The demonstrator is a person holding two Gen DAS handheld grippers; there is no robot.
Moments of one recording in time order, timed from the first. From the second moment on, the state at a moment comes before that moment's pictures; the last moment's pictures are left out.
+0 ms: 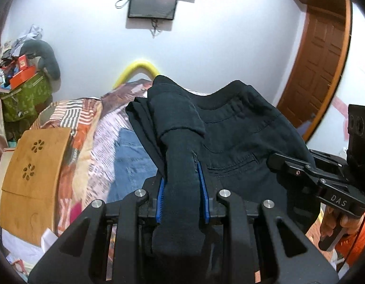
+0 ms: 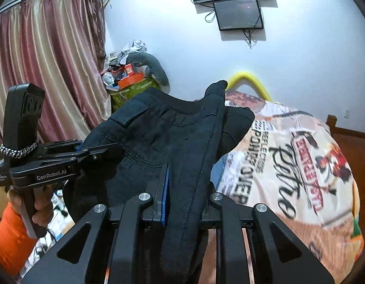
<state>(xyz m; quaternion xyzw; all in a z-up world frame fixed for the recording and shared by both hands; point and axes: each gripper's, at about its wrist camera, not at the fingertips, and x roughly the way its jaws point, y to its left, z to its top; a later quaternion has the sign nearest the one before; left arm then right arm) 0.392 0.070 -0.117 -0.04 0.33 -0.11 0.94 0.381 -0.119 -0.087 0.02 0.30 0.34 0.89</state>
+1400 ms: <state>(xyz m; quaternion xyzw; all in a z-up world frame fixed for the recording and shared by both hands) 0.474 0.171 -0.236 -0.04 0.43 0.02 0.90 0.473 -0.071 -0.196 -0.05 0.42 0.28 0.86</state>
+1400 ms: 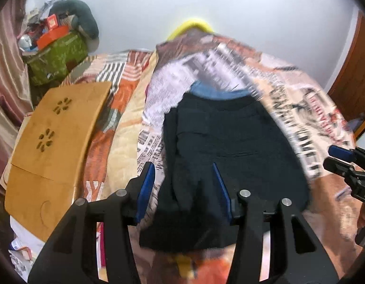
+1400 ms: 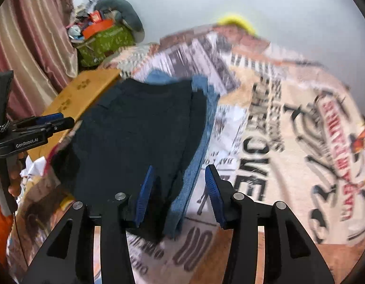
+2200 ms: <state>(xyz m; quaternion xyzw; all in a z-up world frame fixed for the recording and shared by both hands) 0.138 0.073 0.013 0.01 0.11 0.03 0.99 0.190 -0.145 0.047 0.02 0.08 0.36 0.93</state>
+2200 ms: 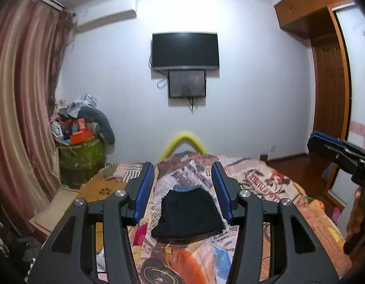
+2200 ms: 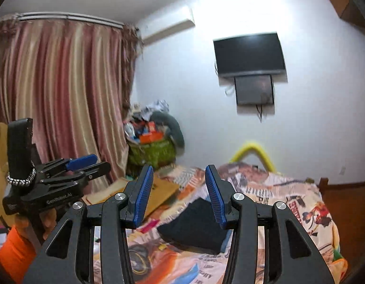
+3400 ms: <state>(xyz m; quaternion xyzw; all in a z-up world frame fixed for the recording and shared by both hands) 0.040 0.050 -0.012 -0.01 0.08 0.03 1.00 0.113 -0.154 0.020 0.02 0.07 0.29 0.96</state>
